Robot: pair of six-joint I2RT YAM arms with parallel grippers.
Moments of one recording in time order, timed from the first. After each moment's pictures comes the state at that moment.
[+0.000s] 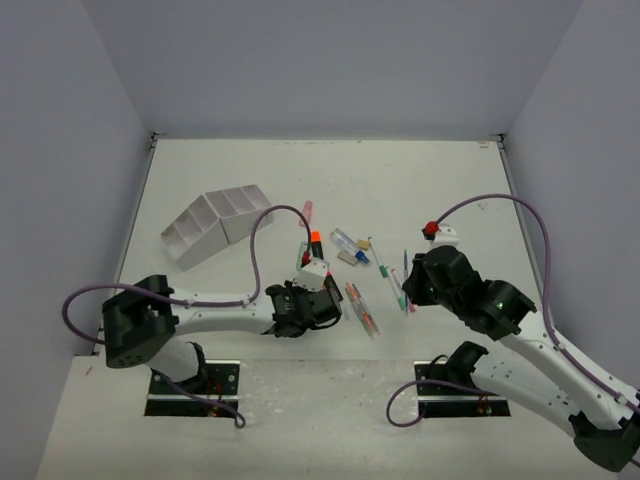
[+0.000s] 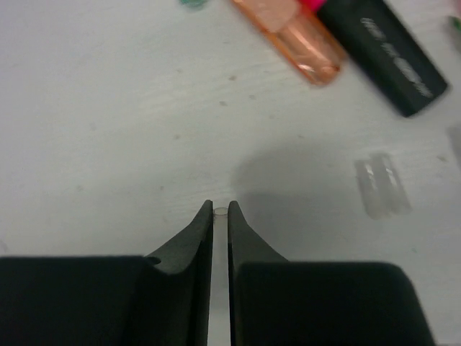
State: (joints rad) left arm -1.24 1.44 0.78 -0.55 -0.61 -0.74; right arm 0.77 0.73 0.81 -0.87 0.26 0.63
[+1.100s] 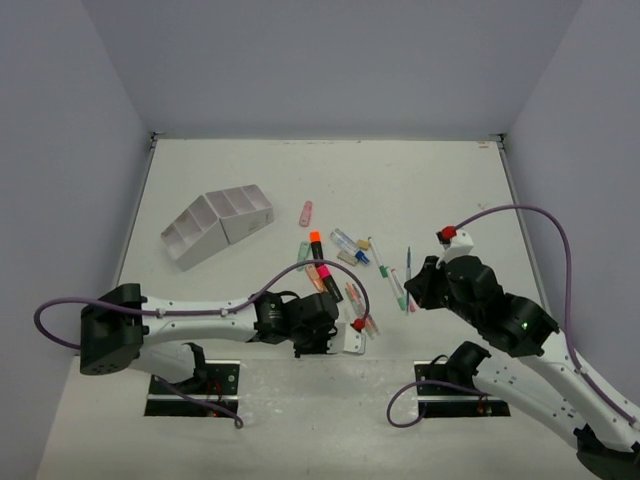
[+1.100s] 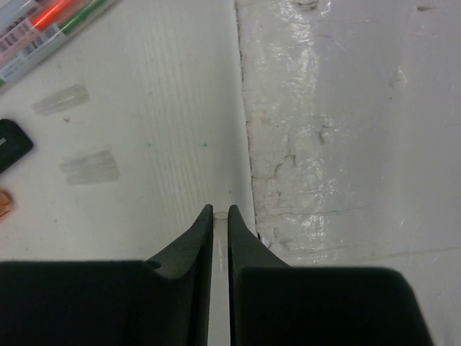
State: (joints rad) left arm -1.28 1.36 0.77 -0.45 0.16 0.32; right arm 0.77 0.58 0.79 -0.84 0.22 0.60
